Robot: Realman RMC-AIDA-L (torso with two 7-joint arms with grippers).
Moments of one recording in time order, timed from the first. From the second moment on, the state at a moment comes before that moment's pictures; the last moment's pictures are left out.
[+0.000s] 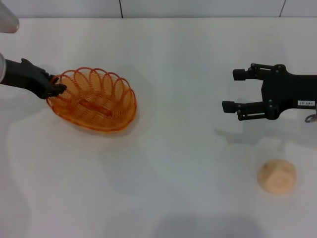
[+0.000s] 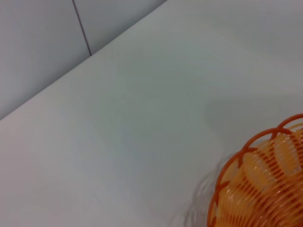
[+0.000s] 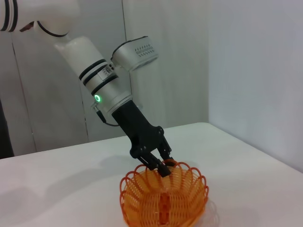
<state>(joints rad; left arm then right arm) -0.75 -1.94 0.74 0.63 2.56 1.16 -1.69 0.43 2.02 -1.11 -0.94 -1.68 -1.44 1.43</state>
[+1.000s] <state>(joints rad) -0.74 -1.96 0.74 0.63 2.55 1.14 -1.70 0.43 2.02 -1.11 -0.94 -1.68 -1.45 1.43</state>
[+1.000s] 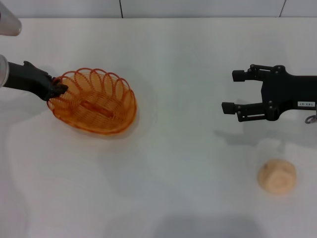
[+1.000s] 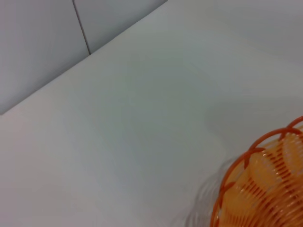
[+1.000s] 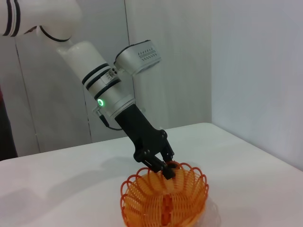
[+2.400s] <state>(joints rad) -0.72 -1.96 0.74 0.70 2.46 1.24 -1.75 0.43 2.02 -1.11 -0.93 -1.67 -1.45 1.44</state>
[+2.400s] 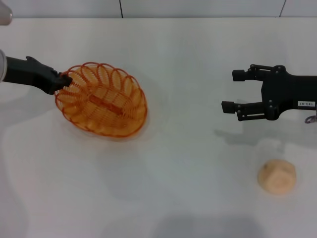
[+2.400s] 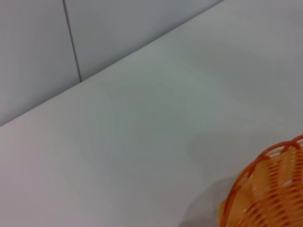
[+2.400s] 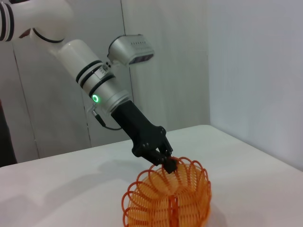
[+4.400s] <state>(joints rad) -0.75 -2.06 0.87 0.78 2.44 1.32 -2.38 0.43 2.01 -1.11 -0.94 -1.68 -1.45 1.49</state>
